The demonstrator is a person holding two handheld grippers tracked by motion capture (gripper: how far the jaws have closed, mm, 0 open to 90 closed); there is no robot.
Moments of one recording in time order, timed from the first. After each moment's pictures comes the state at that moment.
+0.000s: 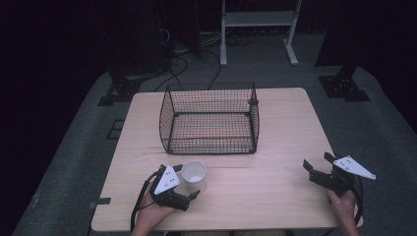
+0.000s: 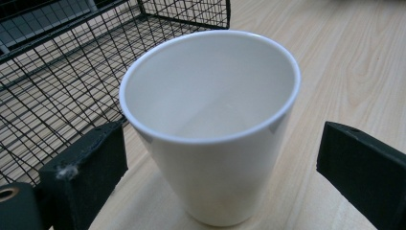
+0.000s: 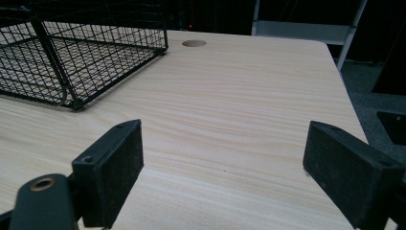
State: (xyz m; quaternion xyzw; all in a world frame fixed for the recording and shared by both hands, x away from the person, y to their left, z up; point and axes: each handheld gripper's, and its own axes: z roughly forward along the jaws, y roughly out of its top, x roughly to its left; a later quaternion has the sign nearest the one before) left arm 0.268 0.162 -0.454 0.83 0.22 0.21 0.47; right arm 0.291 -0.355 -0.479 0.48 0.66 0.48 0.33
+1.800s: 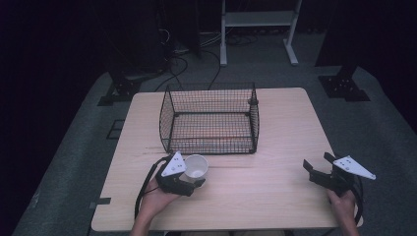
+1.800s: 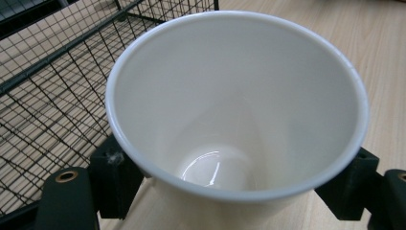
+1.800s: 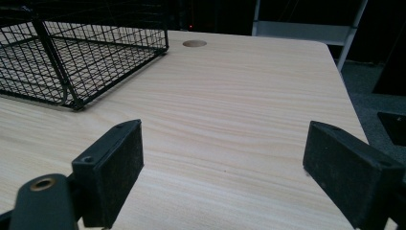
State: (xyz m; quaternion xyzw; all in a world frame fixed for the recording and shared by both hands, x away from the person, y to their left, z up) left arm 0.299 0.149 -0.430 0.85 0.20 0.16 0.46; right arm 0.291 -0.355 -0.479 0.48 0.66 0.48 0.33
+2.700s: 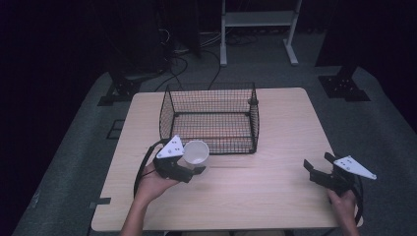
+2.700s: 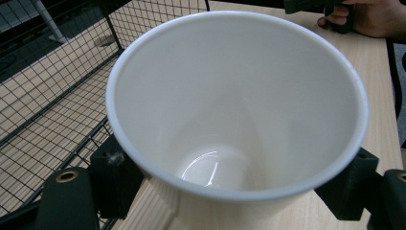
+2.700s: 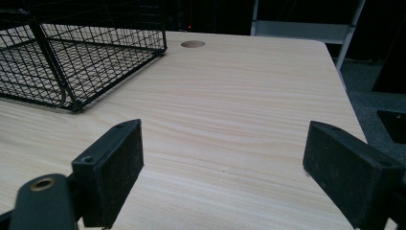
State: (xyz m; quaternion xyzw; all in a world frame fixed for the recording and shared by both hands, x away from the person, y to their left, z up) left arm 0.320 0.149 -0.382 0.85 0.17 0.14 0.47; right arm 0.291 -0.357 -0.479 0.49 0.65 0.48 0.33
